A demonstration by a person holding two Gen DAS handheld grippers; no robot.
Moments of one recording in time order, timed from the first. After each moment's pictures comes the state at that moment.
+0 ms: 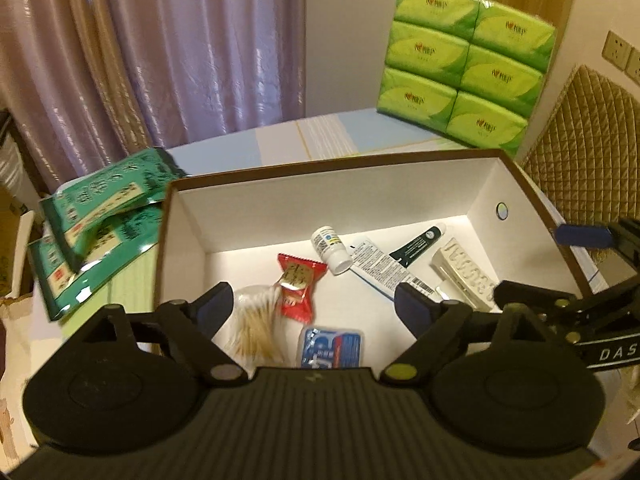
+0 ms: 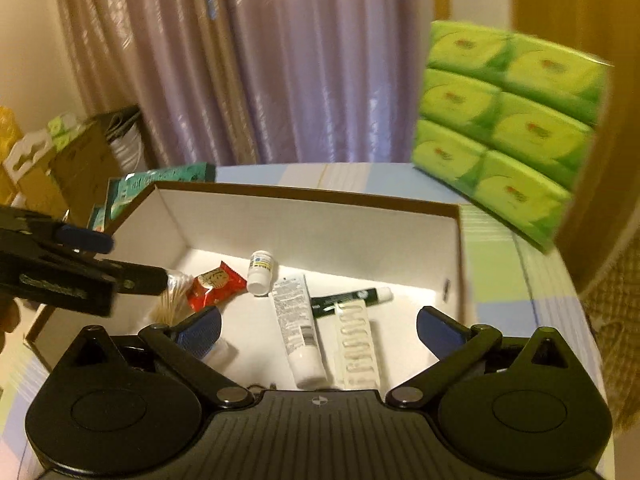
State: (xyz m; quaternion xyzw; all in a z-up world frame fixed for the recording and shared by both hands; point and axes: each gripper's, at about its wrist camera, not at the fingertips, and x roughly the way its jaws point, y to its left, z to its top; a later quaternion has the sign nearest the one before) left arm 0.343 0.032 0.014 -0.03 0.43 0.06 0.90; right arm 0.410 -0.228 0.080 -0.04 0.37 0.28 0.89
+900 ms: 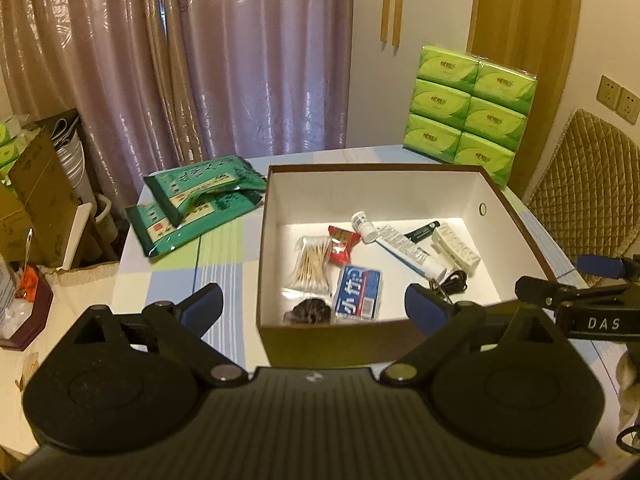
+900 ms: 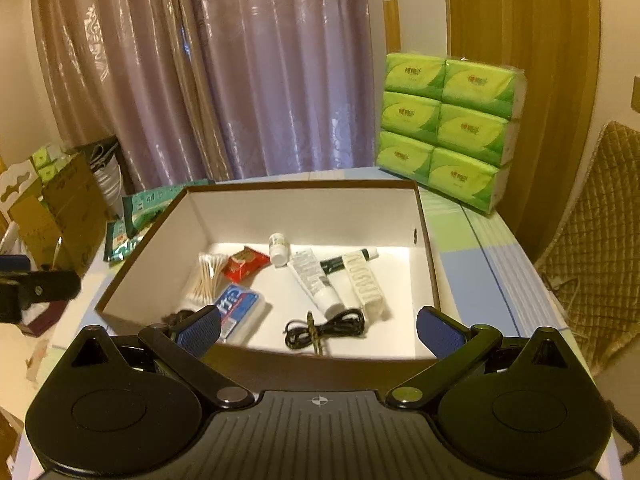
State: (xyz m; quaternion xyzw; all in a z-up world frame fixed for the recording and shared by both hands) left arm 0.173 0.027 0.076 -0.04 0.36 0.11 0.92; right arm 0.278 -0.238 0.125 -0.02 0.35 0.22 0.91
